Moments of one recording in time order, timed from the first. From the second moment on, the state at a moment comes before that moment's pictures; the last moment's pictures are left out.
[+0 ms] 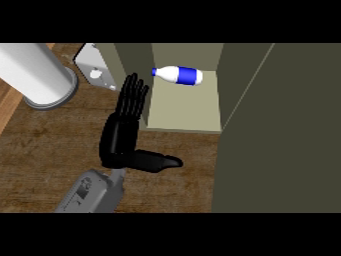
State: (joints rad) left arm -0.31 0.07 -0.41 -1.43 0.44 0.30 -0.38; right arm 0.67 -0.09 0.33 -2.19 -0.19 0.22 -0.20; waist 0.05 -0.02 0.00
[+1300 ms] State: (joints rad) left arm 0.57 0.45 -0.28 -2.30 0.58 0.16 -0.43; right arm 0.57 -0.29 0.54 -2.34 0.12 0.35 0.02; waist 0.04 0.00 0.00
